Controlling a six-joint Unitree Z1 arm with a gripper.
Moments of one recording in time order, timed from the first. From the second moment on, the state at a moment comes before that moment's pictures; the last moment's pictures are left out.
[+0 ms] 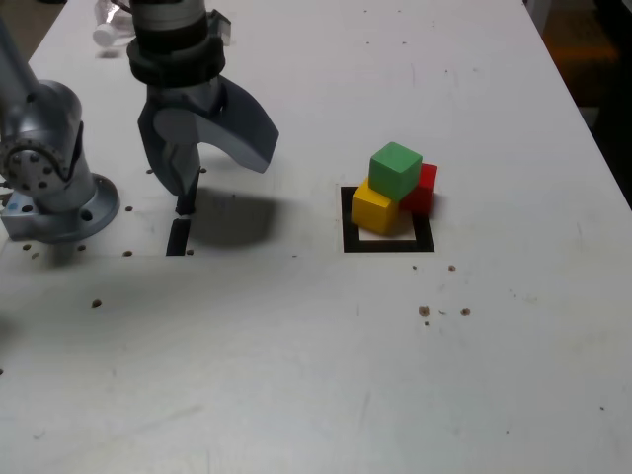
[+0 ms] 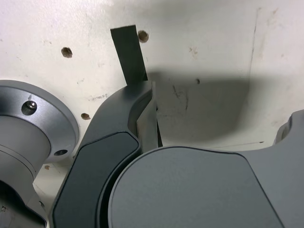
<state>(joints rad) 0.11 1.41 -0.72 0.87 -0.06 0.26</state>
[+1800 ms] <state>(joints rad) -0.12 1.79 -1.55 1.40 0.20 0.59</state>
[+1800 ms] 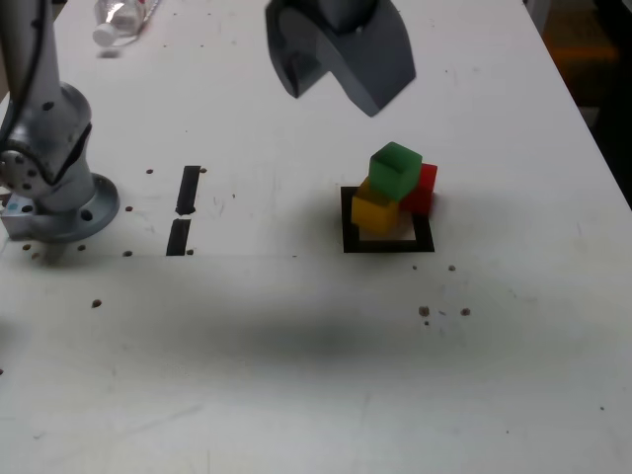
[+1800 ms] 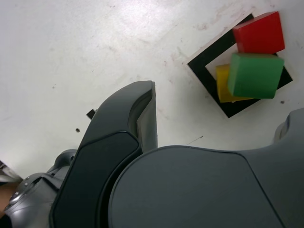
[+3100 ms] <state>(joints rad) -0.16 2.02 -1.67 1.40 0.19 0.56</state>
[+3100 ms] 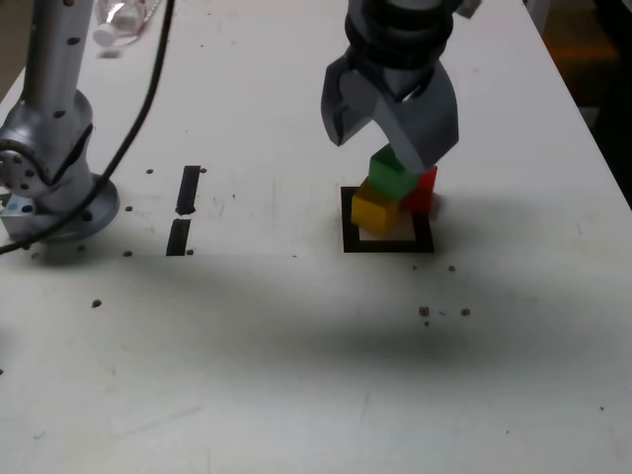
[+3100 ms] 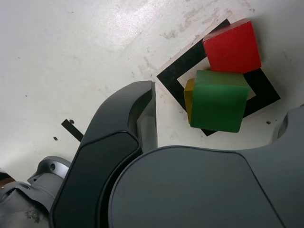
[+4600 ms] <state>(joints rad) -0.16 2.13 -1.68 1.38 0.11 0.53</state>
